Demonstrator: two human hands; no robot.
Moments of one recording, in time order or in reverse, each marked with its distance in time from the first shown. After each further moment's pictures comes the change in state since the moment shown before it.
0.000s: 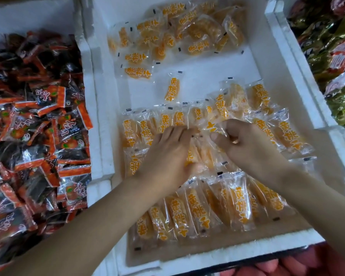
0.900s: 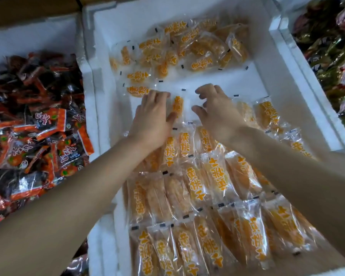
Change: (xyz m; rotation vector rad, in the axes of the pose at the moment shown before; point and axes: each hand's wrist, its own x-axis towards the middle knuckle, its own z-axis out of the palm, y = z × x) left_hand 0.097 -0.075 -0.016 -0.005 0.171 -0.229; right_hand 0.112 -0.021 0.025 -0.180 0.074 -0.175
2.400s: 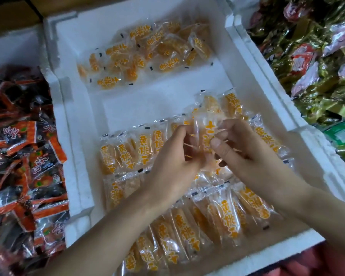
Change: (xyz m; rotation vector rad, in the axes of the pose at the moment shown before) left_hand -0.088 0.101 -0.017 -0.990 -0.330 -0.095; right_hand -0.131 0.015 -0.055 0.522 0.048 0.140
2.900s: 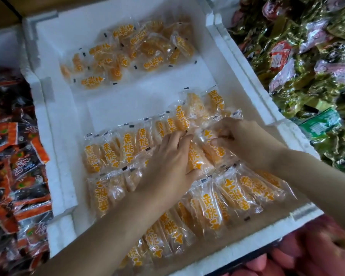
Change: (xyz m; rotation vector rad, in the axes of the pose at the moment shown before) left_hand 0.002 -0.020 0.023 0.953 -0.044 0.271; right_hand 0.028 0.028 -0.046 -0.661 -0.180 0.050
